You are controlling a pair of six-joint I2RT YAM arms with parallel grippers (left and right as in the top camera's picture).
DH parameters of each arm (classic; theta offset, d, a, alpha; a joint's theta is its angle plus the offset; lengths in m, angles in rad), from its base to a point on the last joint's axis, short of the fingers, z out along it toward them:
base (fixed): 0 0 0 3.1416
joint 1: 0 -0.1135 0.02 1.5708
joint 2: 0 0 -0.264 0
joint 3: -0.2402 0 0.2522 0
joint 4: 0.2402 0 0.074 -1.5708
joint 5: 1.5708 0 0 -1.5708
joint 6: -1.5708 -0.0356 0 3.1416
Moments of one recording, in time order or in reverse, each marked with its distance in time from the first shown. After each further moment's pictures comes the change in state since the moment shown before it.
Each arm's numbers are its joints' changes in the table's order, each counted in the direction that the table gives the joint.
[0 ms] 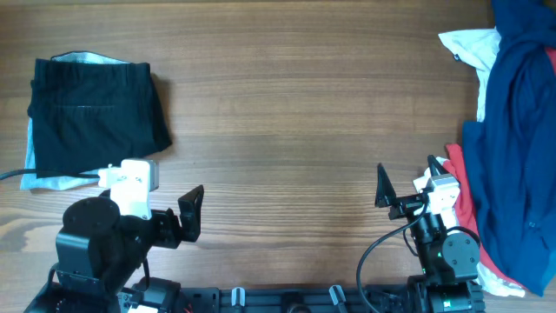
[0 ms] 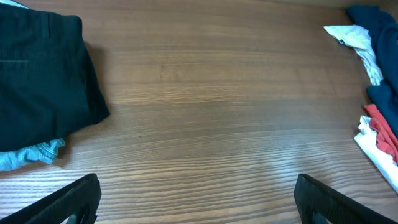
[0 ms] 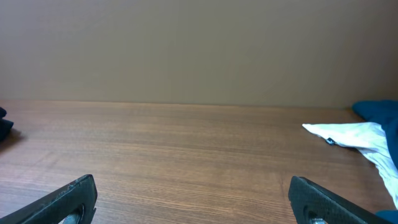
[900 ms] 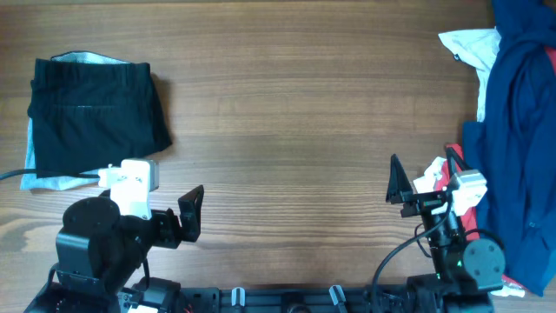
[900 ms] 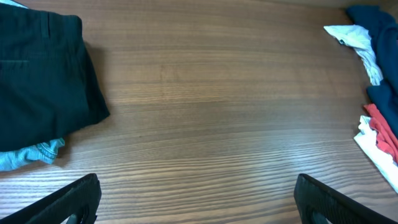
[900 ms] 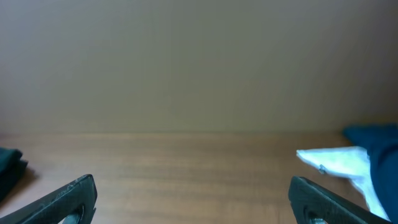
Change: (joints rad) left arm 0.000 0.000 0.000 0.000 0.000 0.000; right arm -0.032 0.072 -0.227 0.073 0.056 -0.034
